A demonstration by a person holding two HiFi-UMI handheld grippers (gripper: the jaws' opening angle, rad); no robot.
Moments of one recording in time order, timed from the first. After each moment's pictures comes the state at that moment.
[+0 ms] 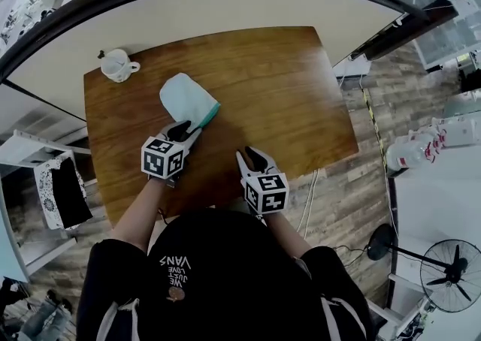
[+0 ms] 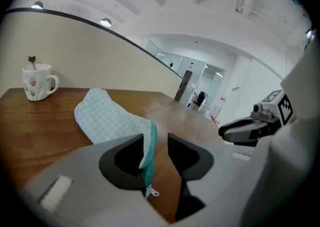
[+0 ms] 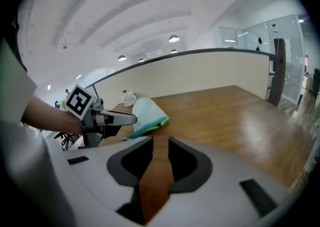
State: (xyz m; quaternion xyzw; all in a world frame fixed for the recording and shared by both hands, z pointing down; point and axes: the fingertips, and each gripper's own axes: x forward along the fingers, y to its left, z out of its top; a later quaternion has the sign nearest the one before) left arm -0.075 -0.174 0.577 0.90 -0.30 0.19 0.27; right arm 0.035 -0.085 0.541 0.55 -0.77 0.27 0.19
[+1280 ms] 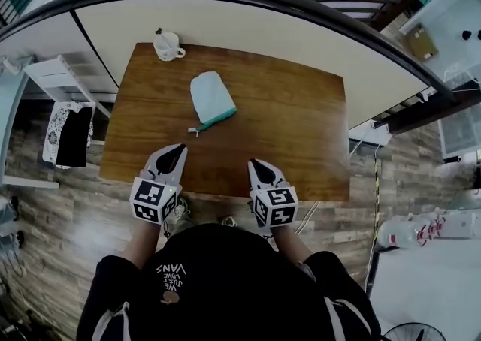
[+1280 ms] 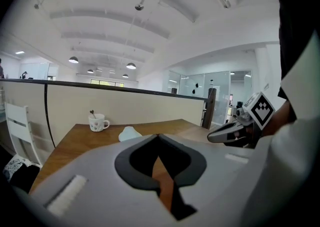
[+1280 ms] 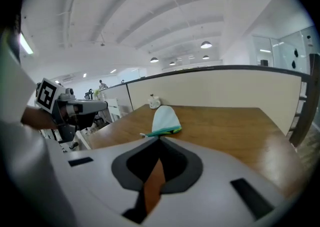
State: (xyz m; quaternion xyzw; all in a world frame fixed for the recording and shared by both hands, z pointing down) left arm -0.109 -0.040 0.442 0.83 -0.53 0.10 0.13; right arm 0.064 -0.051 0.482 0.41 -0.87 0.18 0.21
